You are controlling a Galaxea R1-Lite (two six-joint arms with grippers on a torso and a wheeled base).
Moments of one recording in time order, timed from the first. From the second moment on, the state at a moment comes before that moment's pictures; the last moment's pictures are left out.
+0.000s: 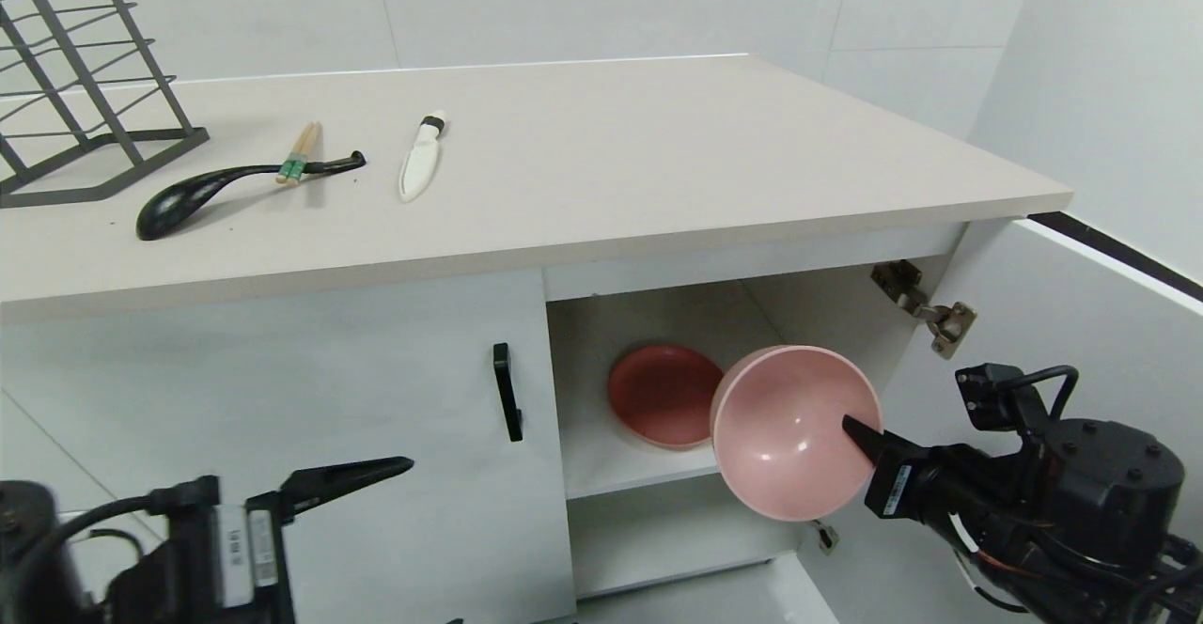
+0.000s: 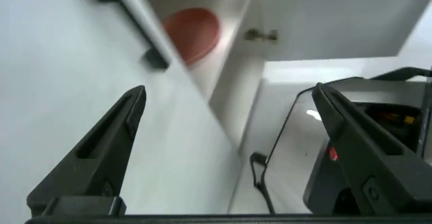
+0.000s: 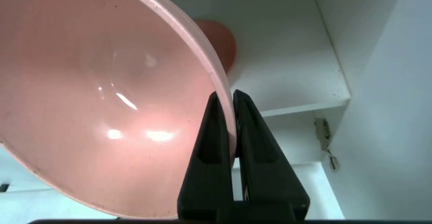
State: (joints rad) left arm -0.51 1.29 0.00 -1.02 -0.42 0.47; right arm 0.52 1.91 -0.05 -1.57 -0.21 0.38
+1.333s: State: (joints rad) left arm 0.09 0.09 0.00 -0.04 -0.17 0.04; right arm 0.53 1.99 -0.11 -1.57 -0.21 0.39
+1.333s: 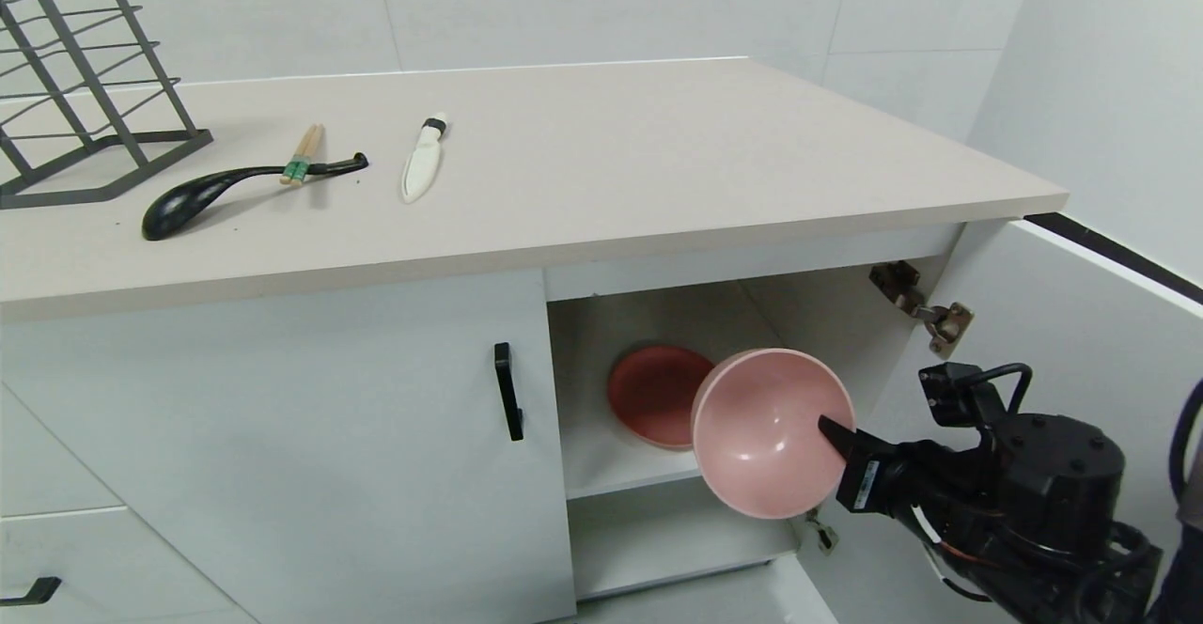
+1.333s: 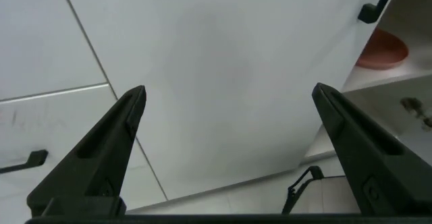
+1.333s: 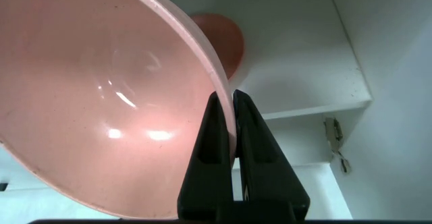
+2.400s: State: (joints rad) left arm -0.01 0.01 0.00 0.00 -0.09 0.01; right arm 0.48 2.17 -0.30 -1.57 -0.04 0.29
